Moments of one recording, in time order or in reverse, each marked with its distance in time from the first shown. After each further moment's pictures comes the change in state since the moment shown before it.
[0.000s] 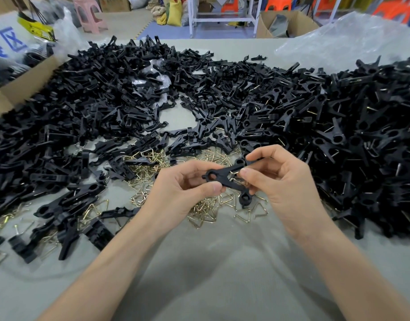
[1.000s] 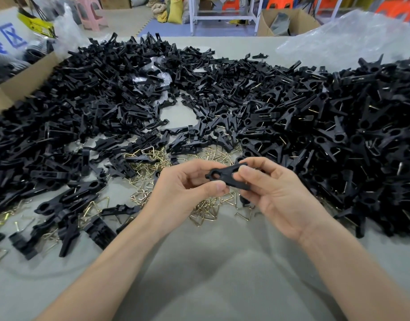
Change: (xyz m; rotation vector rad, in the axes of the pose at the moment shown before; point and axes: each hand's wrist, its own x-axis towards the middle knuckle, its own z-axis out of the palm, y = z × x) left_hand -0.002 -0.004 0.003 -0.116 -0.007 0.023; right_hand 0.000 0.003 0.003 0.421 -0.104 0.418
